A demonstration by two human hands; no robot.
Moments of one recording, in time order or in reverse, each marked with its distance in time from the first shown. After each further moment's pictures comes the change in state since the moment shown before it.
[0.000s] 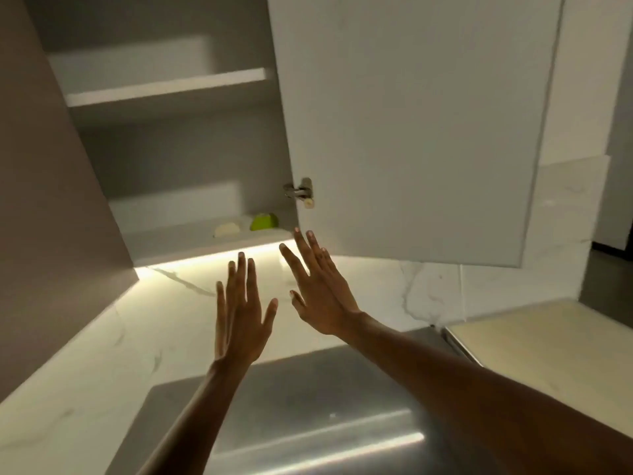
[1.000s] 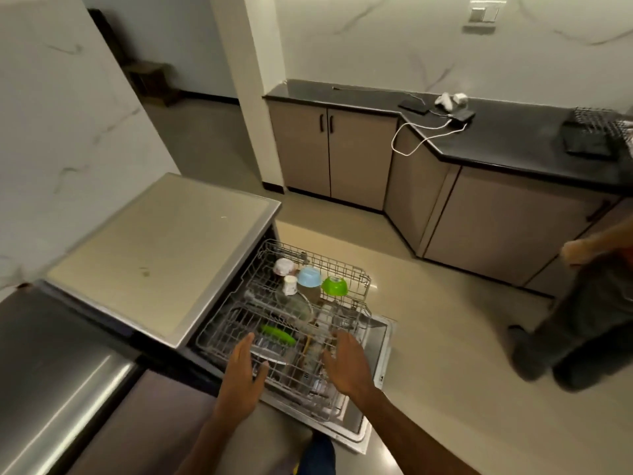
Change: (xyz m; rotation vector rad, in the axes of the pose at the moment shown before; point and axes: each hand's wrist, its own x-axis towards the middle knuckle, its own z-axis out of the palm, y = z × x) left_hand -0.410 0.673 0.277 -0.637 -1.197 0.332; right_hand -0.818 0.234 -0.329 0.115 -0.104 1.774
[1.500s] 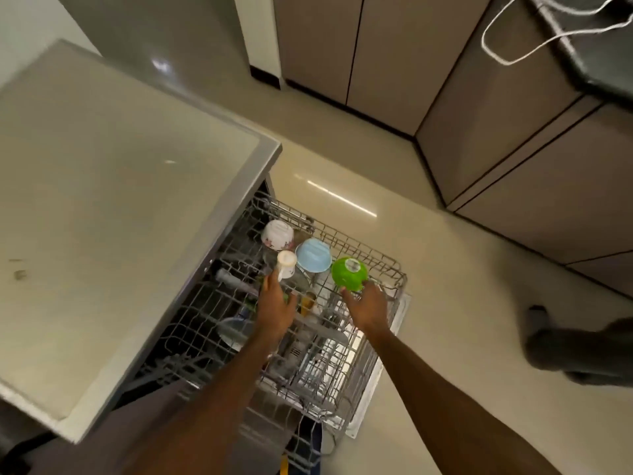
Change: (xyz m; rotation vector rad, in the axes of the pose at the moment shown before) left_hand 0.351 -0.034 0.134 -0.145 -0.096 -0.262; right_hand 0.357 0.059 0.052 0.036 0.002 0.385
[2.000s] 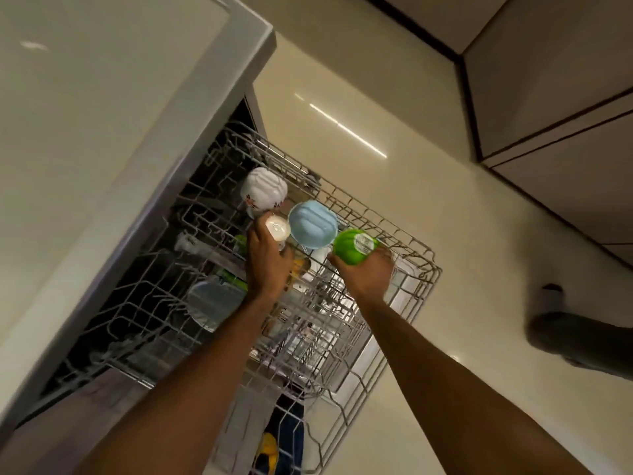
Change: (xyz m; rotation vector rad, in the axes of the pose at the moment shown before) left_hand 0.131 -0.049 0.087 0.094 0.218 -0.131; right_hand 0.158 0.060 0.103 -0.066 0.101 0.130
